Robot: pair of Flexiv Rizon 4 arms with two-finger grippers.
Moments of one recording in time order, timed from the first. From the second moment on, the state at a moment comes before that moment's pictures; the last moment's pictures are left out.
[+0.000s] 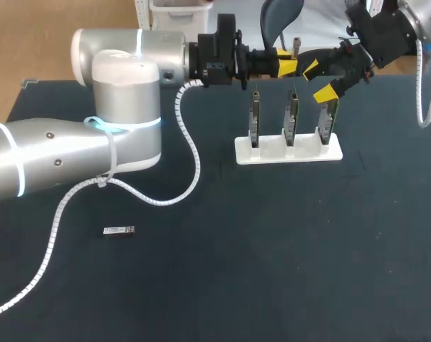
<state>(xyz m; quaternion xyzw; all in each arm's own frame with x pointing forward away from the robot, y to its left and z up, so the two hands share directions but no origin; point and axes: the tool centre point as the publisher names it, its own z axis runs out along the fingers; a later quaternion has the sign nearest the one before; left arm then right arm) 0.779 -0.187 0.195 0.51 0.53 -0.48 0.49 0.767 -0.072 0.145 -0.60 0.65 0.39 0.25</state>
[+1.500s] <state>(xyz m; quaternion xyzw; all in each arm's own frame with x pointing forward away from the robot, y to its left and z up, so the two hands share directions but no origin) 0.775 -0.197 0.173 0.50 0.54 -0.49 0.48 0.767 -0.072 0.145 -0.60 0.65 0.39 0.25</state>
